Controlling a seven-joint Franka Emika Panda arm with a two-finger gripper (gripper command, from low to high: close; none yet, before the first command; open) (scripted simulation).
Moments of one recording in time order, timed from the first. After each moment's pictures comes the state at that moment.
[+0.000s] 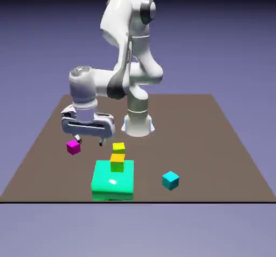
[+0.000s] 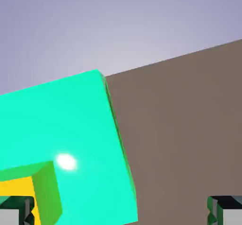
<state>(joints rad) -0.21 0.13 -0.24 -2.29 0.07 2.25 0.60</state>
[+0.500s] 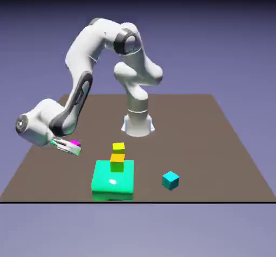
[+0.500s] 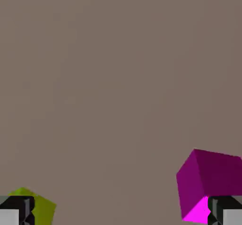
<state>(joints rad) -0.38 0.67 -0.43 -1.88 0.12 1.63 0.49</state>
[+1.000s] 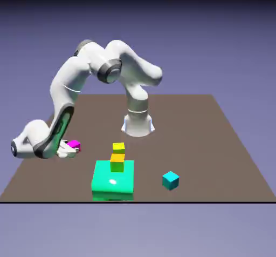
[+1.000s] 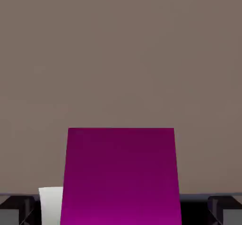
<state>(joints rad) -0.44 0.92 -0.50 -1.85 0.16 1.49 0.44</state>
